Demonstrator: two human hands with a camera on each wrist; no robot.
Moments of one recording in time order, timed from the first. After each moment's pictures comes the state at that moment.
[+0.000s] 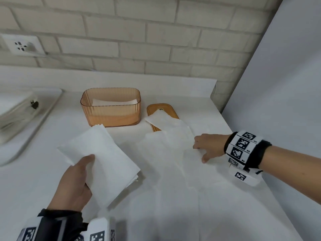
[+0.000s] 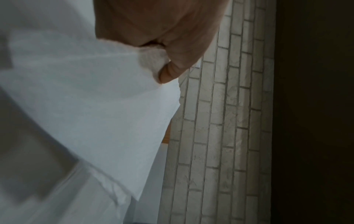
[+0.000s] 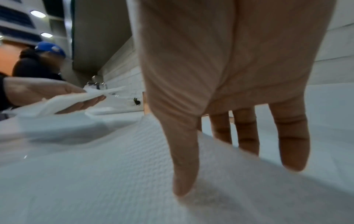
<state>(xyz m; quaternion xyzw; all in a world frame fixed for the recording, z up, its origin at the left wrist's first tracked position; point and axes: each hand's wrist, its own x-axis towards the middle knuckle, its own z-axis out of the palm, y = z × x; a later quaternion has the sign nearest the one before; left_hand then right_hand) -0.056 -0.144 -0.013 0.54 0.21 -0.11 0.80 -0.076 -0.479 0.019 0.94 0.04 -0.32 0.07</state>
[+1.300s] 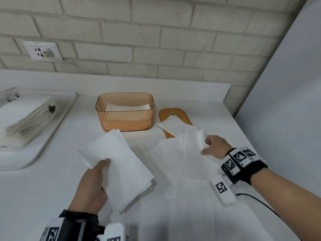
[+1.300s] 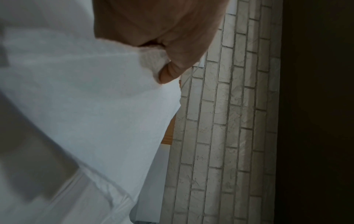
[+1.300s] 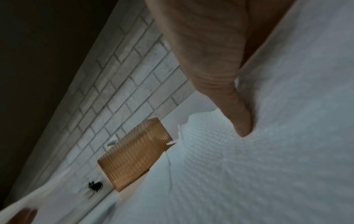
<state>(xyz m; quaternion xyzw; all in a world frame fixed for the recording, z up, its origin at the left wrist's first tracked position) -0.042 -0.137 -0.022 0.54 0.19 -0.14 0.81 -0.048 -0.477 -0.020 0.93 -0.25 -0.11 -0.23</state>
